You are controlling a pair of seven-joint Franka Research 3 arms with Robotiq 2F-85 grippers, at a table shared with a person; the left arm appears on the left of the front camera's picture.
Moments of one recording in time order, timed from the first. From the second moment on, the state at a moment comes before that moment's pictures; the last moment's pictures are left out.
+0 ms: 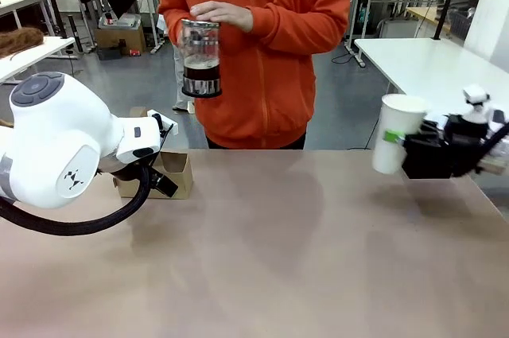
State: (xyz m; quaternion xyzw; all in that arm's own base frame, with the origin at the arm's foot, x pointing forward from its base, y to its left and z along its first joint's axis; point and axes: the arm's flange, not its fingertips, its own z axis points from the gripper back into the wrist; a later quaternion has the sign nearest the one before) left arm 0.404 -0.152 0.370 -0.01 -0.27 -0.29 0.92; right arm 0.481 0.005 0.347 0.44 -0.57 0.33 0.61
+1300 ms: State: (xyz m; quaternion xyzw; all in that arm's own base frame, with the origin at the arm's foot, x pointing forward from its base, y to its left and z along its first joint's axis) left arm 0.404 -0.151 0.370 -0.01 -0.27 -0.29 0.92; right arm 0.573 0.142 0.279 0.40 -0.58 0.28 0.66
